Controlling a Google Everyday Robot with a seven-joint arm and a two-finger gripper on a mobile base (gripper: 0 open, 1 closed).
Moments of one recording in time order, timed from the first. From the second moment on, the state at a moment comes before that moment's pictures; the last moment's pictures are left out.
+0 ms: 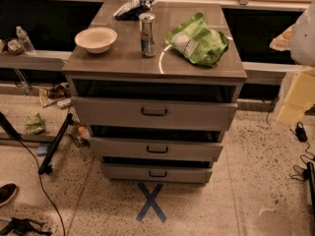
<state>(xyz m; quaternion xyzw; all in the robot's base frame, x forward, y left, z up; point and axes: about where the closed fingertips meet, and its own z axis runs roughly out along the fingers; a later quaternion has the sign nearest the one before) 0.438 -0.217 0.976 -0.60 0.78 -0.03 0.16</state>
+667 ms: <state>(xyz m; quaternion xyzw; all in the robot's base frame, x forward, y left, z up) 0.439 -0.216 0.977 -0.60 0.78 -0.03 0.16</state>
